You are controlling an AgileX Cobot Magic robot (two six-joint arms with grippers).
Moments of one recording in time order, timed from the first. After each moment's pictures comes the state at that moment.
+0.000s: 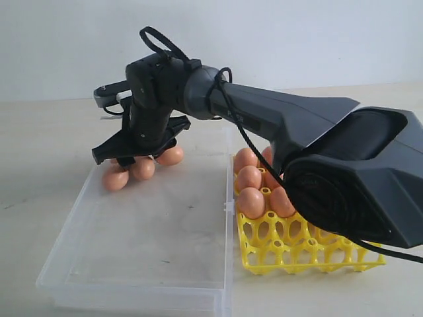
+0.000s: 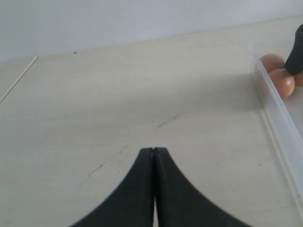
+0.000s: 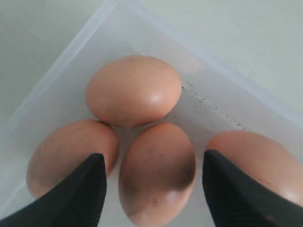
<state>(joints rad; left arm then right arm) 0.04 0.01 0.00 0.10 0.39 0.03 0.75 2.57 -2.32 -0.02 0.96 0.18</state>
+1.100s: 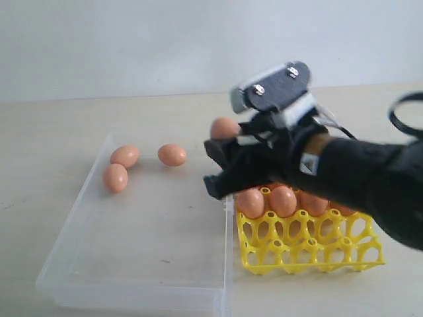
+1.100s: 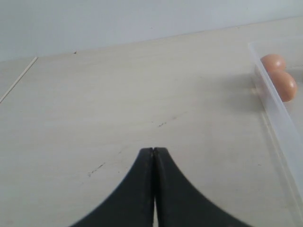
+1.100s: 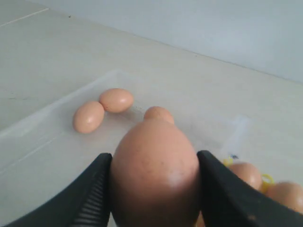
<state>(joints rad) 0.04 0.01 0.00 0.10 0.39 0.03 0.69 1.51 -0.59 0.04 -0.44 -0.02</state>
